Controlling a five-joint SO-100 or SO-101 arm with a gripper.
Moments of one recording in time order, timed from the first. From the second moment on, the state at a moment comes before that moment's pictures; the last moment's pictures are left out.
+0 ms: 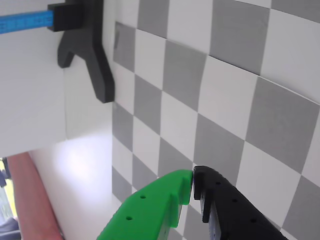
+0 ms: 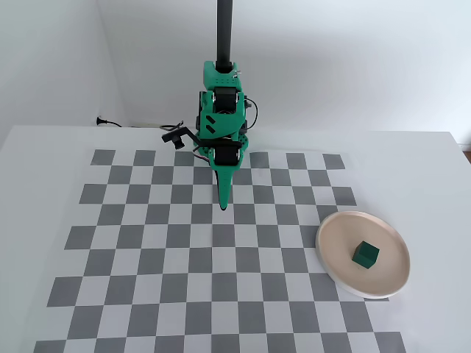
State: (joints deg) arm -1.4 190.6 174.4 49.7 -1.5
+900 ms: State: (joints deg) arm 0.7 190.6 178.2 55.7 3.0
